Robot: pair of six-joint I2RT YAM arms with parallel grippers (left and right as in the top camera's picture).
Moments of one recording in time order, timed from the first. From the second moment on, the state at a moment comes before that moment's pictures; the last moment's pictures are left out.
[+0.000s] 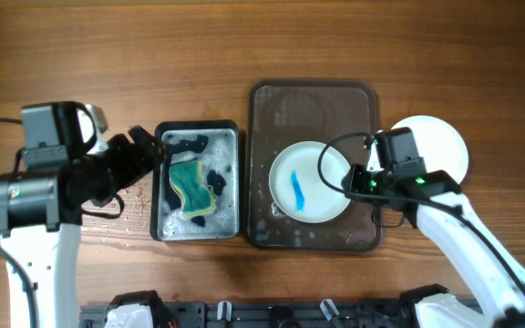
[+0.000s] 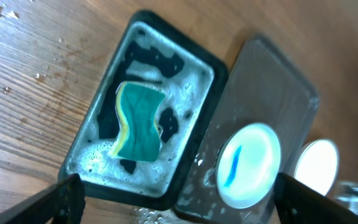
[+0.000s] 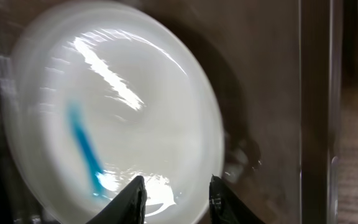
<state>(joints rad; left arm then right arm) 0.11 1.13 1.26 -1.22 0.28 -0.49 0.25 1.28 0.69 -0.57 -0.21 0.45</state>
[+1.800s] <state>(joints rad) -0.16 1.67 1.08 -0.85 0.01 -0.41 0.25 1.11 0.72 -0.65 -0.25 0.41</state>
